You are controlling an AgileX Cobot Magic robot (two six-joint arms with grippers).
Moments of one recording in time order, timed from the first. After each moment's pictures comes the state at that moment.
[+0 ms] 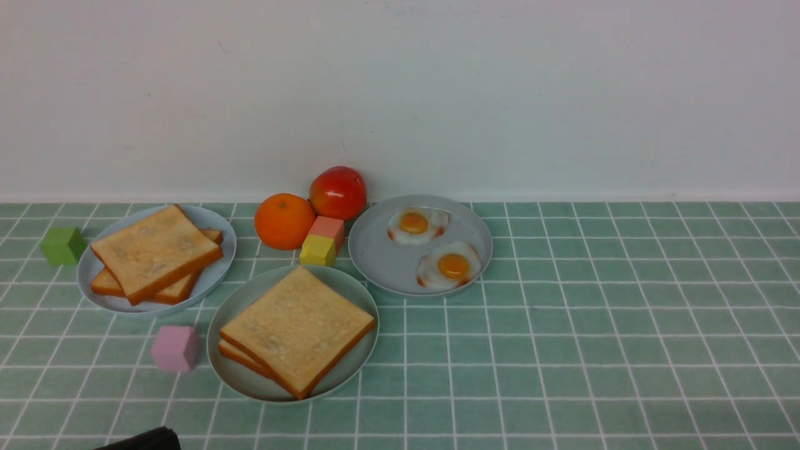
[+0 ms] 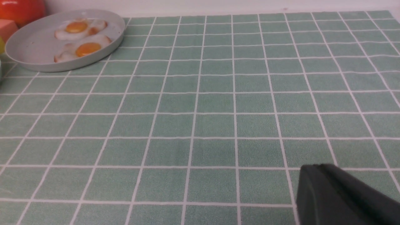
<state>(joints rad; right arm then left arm) 0.07 -0.01 0.02 -0.02 0.38 0.08 -0.73 0.30 -0.15 0.34 0.05 -0.60</state>
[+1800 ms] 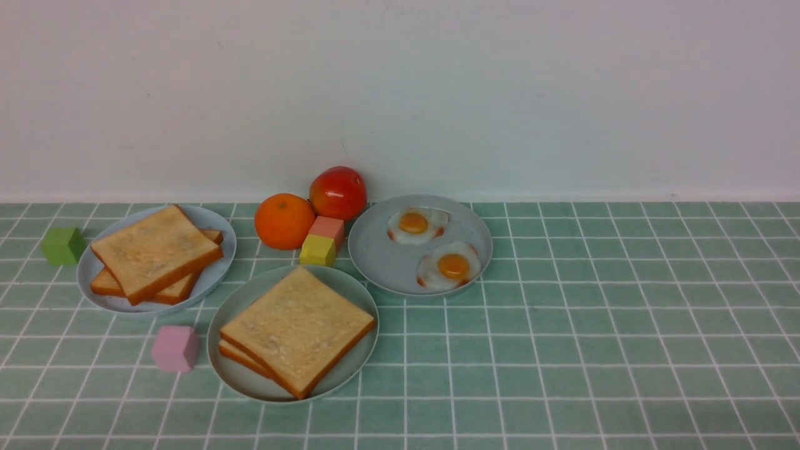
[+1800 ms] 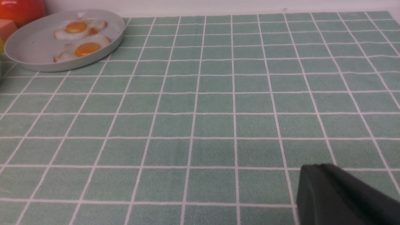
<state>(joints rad) 0.07 -0.01 0.02 -0.02 0.38 0.08 -0.02 -0.01 0.03 -0.07 0.38 -0.22</state>
